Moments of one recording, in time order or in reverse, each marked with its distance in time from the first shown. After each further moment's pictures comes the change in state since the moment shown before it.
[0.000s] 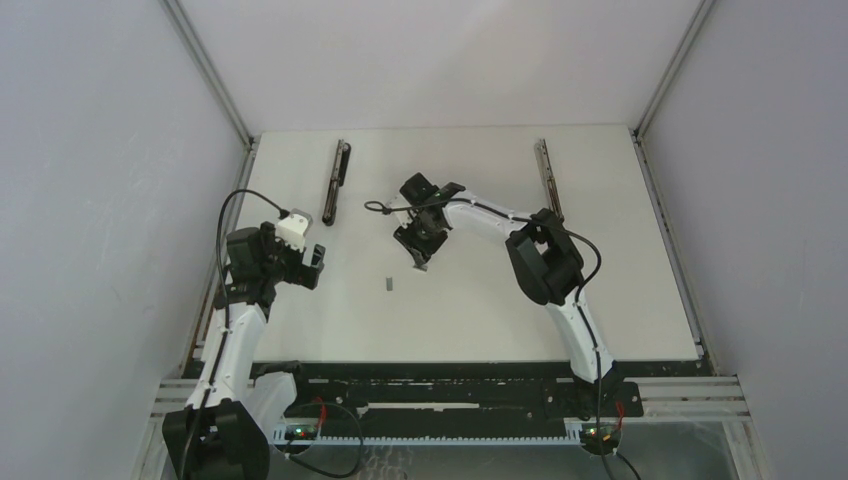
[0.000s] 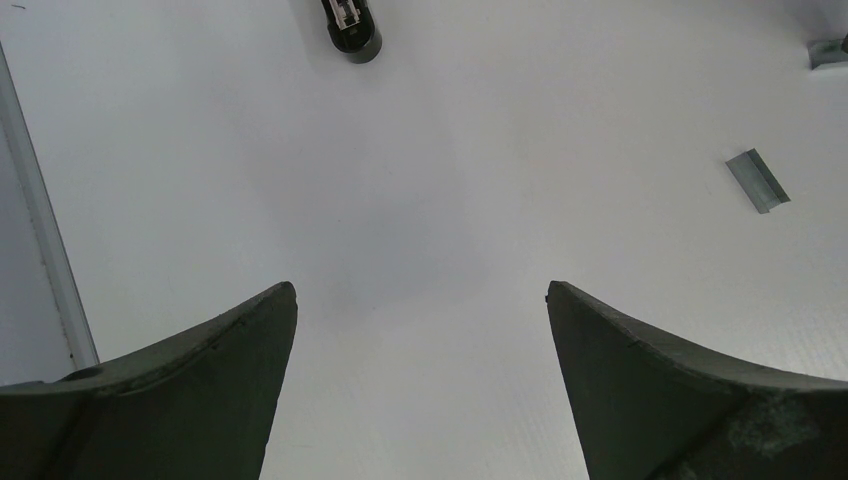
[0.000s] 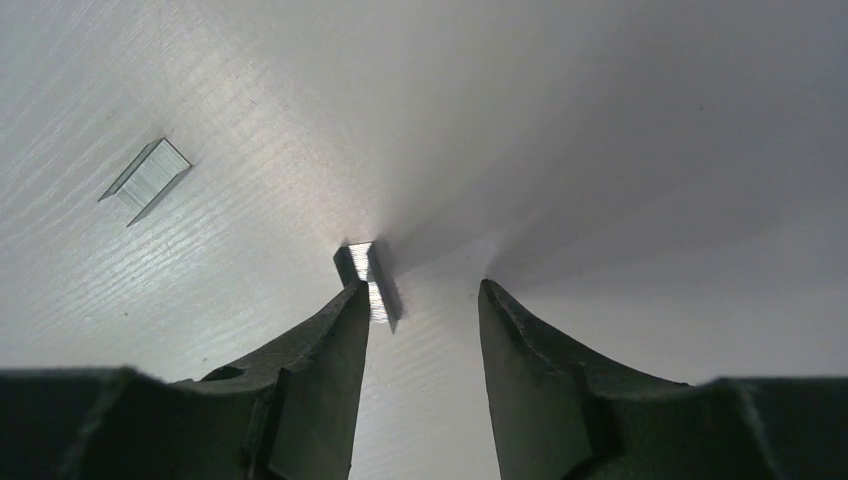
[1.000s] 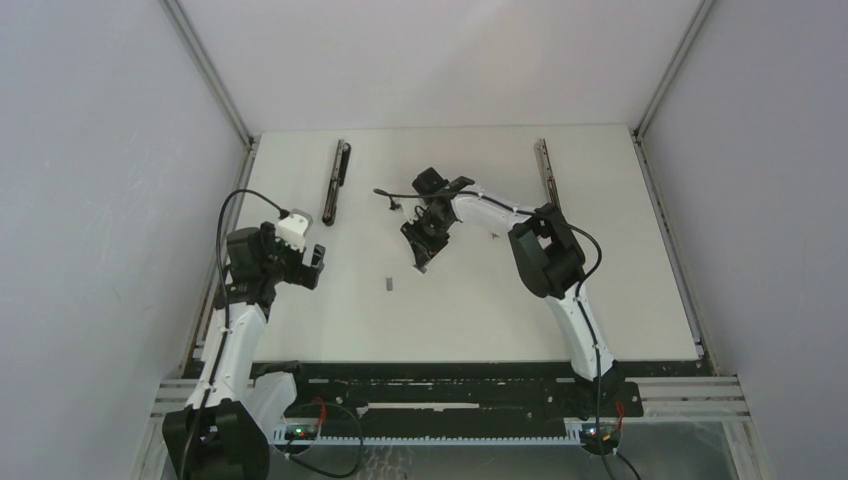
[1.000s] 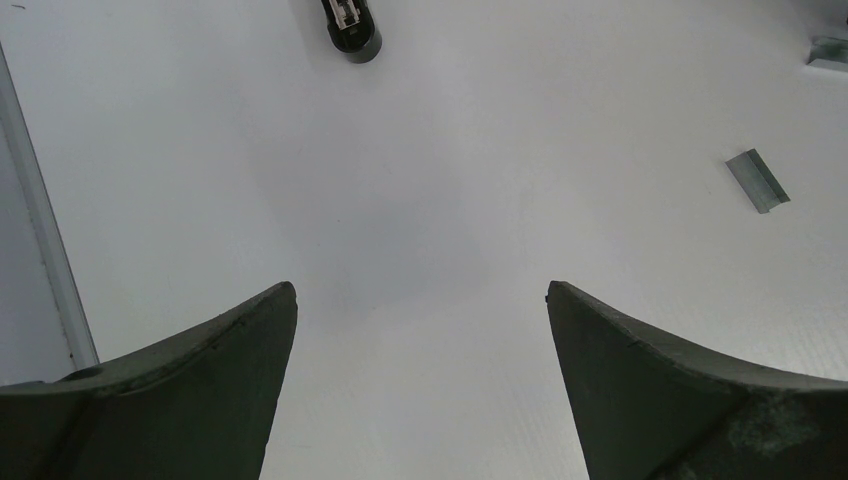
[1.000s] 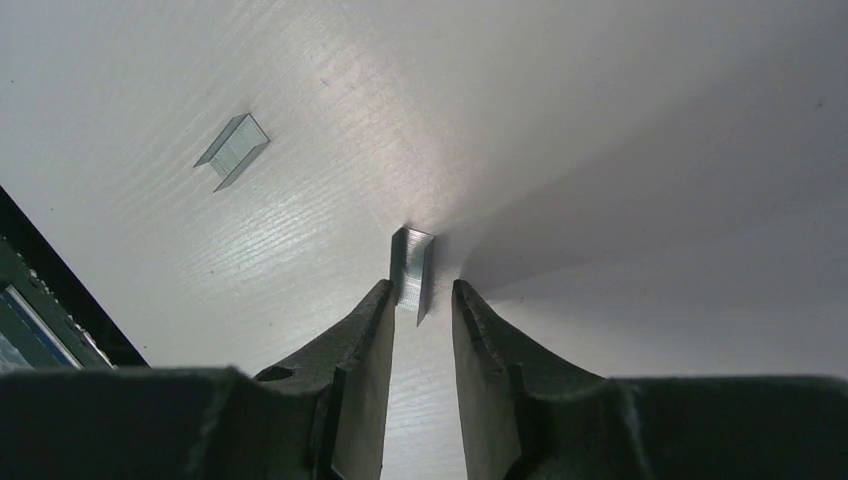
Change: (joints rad) left arm 0.000 0.000 0.000 0.000 0.000 0.000; right arm -0.085 0.034 0.019 -0.036 -0.264 0.023
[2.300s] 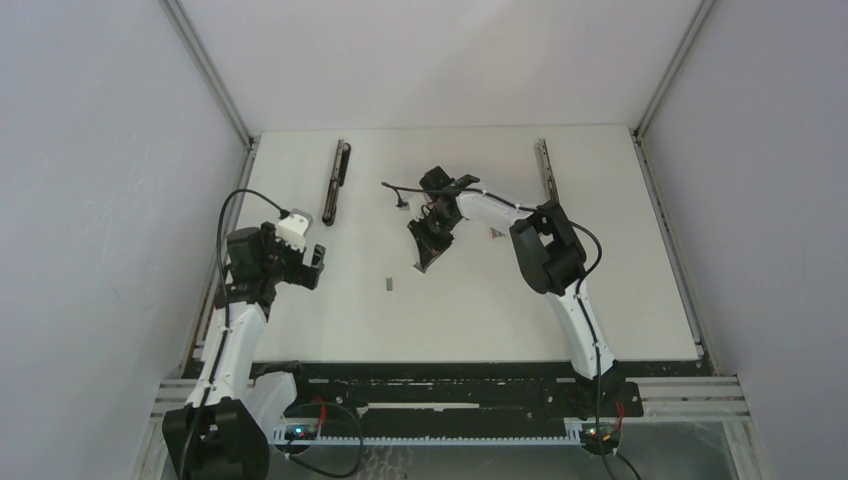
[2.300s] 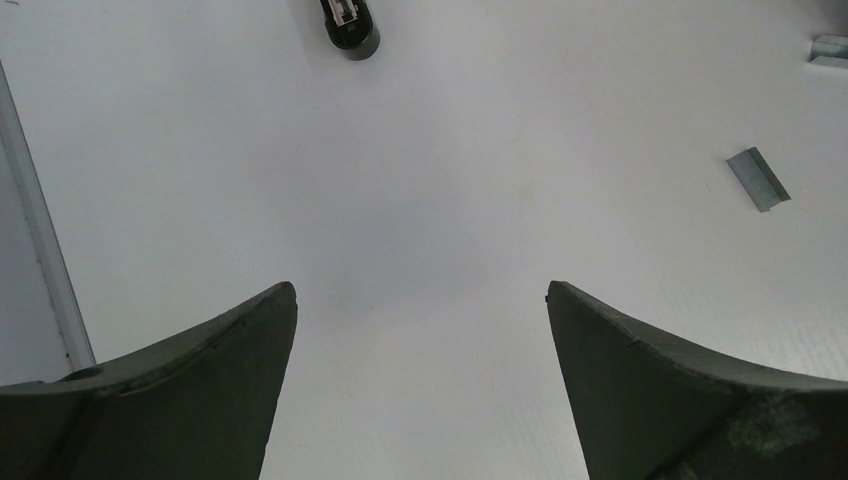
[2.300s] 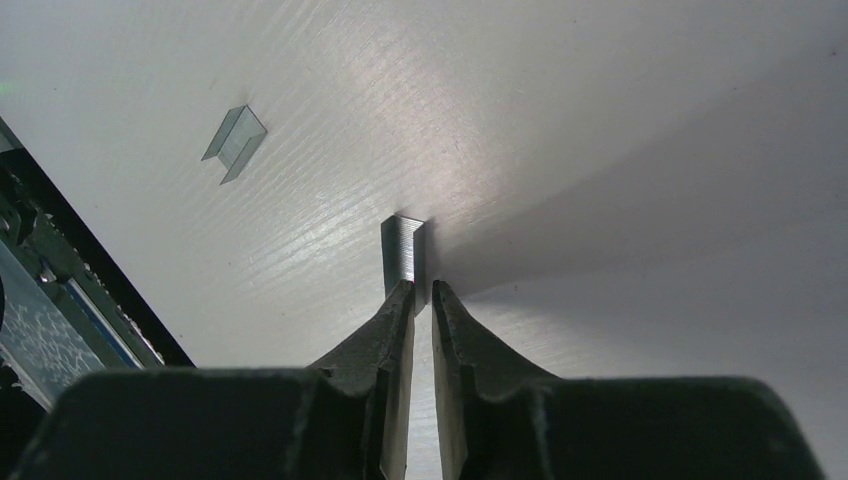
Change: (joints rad) left arm 0.000 0.006 0.000 0.000 0.000 0.000; right arm -0.025 0.021 -0.001 -0.018 -0.079 0.047
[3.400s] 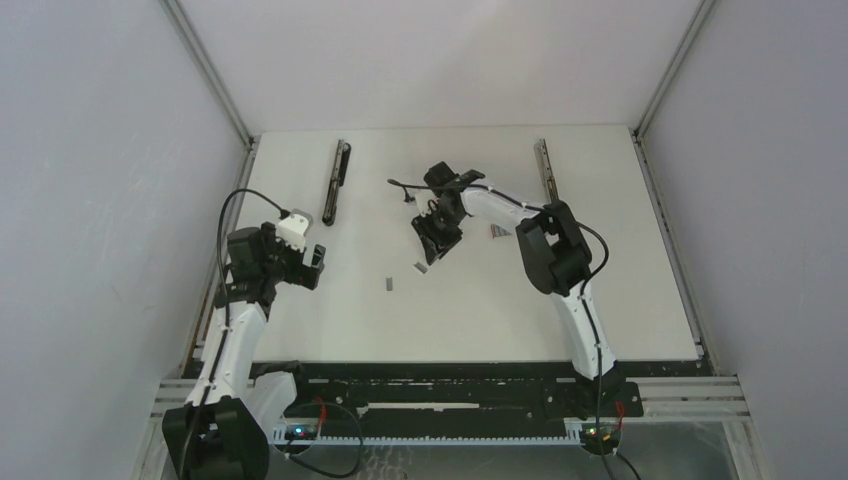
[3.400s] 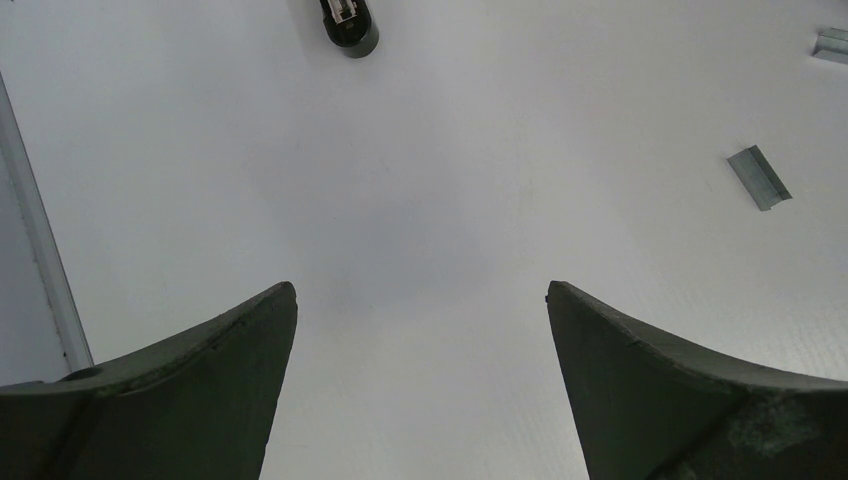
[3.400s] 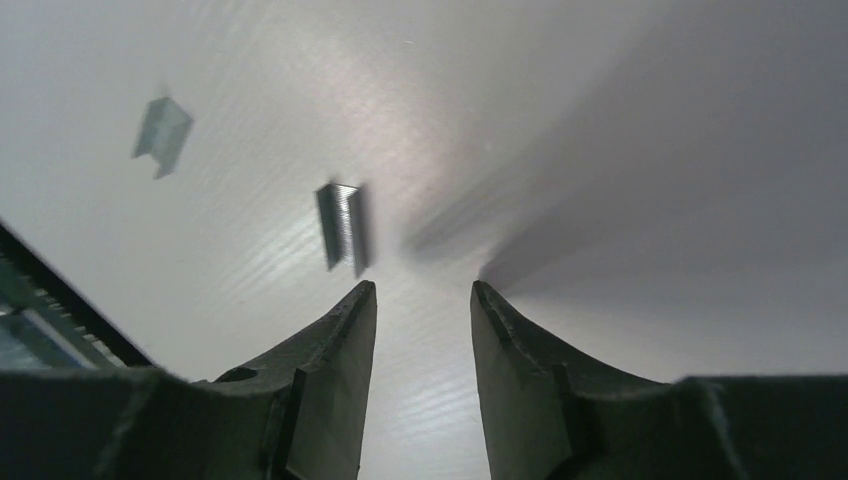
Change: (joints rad) left arm 0.000 0.005 0.000 0.000 0.000 0.000; right arm -0.027 -0.024 0.007 -0.045 0.082 0.042
